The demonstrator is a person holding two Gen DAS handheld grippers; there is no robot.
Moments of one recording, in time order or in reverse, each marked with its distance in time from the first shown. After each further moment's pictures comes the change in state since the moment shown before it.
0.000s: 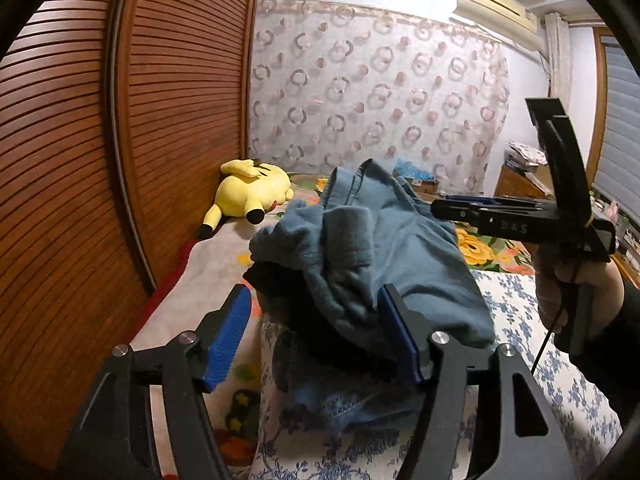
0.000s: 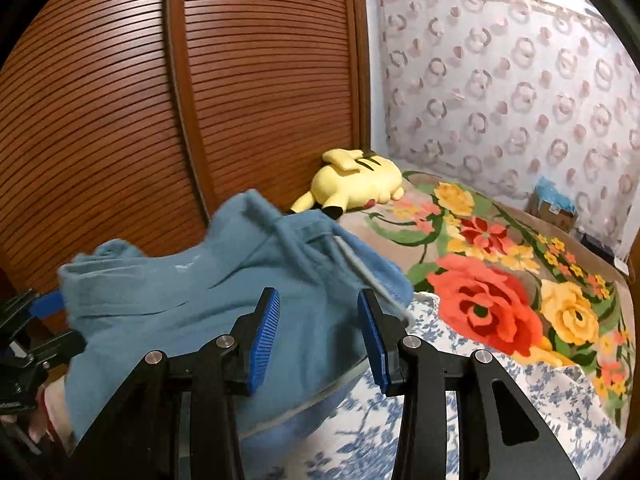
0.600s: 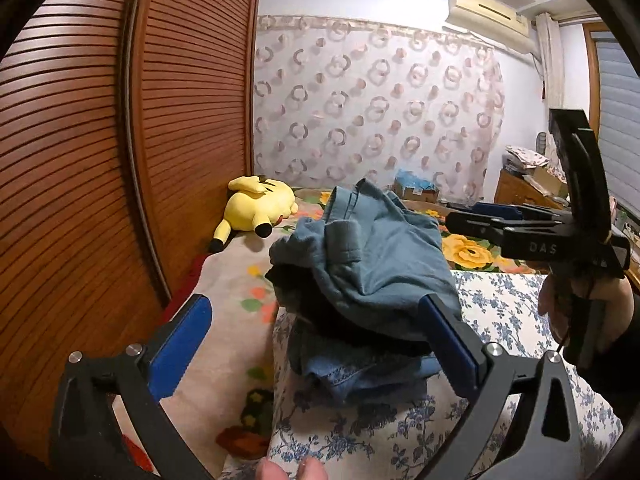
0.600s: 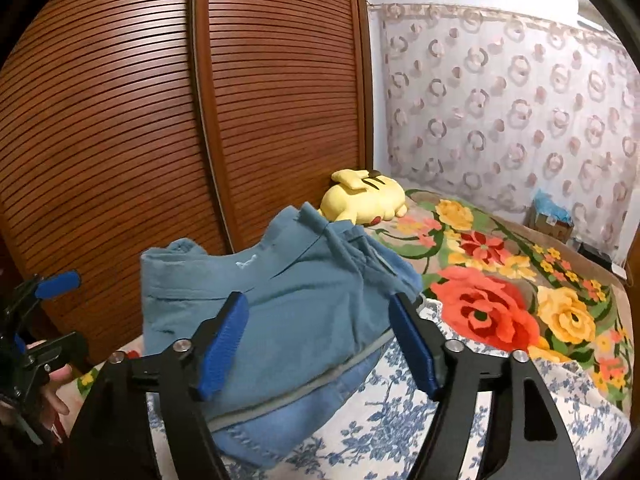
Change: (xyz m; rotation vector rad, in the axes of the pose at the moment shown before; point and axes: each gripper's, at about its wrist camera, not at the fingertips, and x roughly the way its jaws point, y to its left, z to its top) left arm -0.050 -0.002 -0.001 0.028 -0.051 0.017; right arm -0.062 0.030 -0.031 0.015 -0.065 -0.005
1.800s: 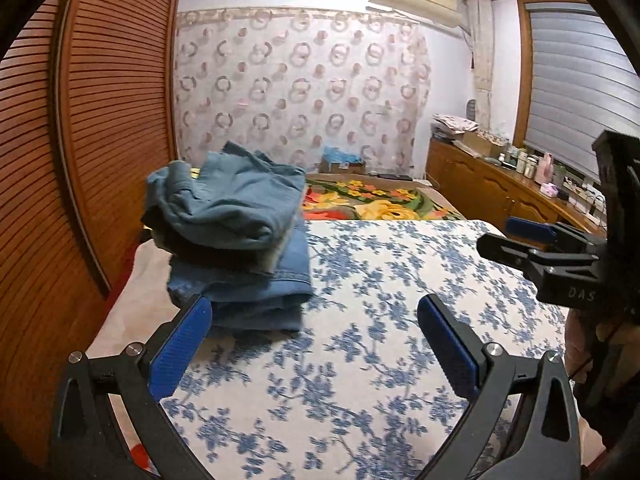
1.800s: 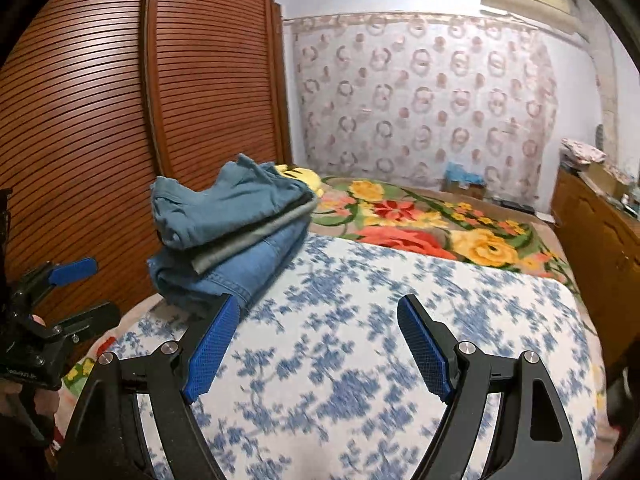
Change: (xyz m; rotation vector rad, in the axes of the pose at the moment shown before) left arm -0.052 -0.095 -0.054 0.120 0.055 -0.227; right arm -0.198 0.062 -0.130 0.152 -0.035 -0.290
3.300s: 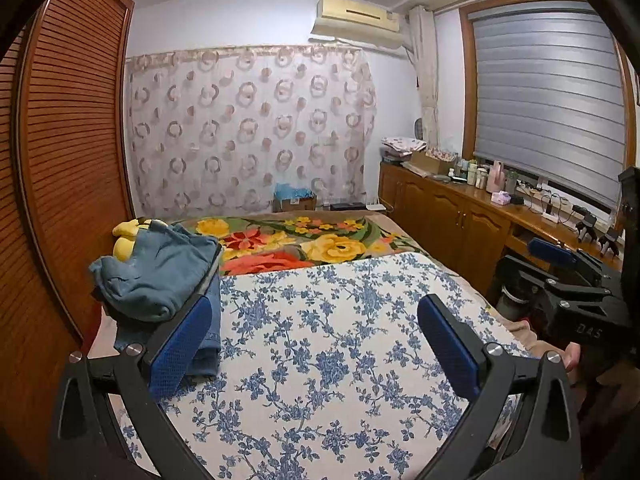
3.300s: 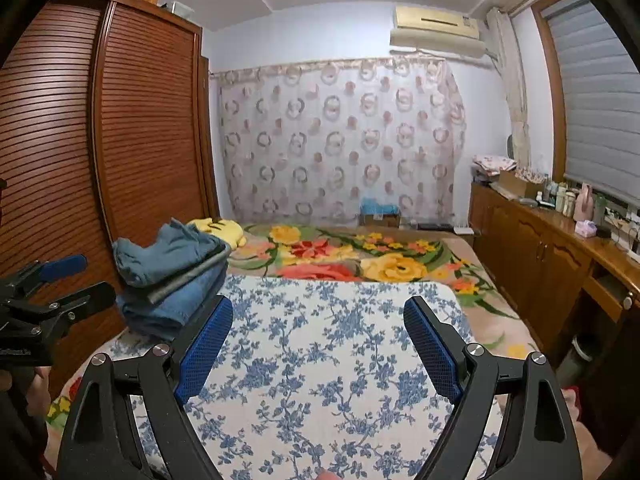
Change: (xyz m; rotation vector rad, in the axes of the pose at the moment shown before) left arm -0.062 -0.101 0.046 0.099 -0.119 -0.120; right arm -0.137 -0.009 -0.025 0.099 -0.178 -0.223
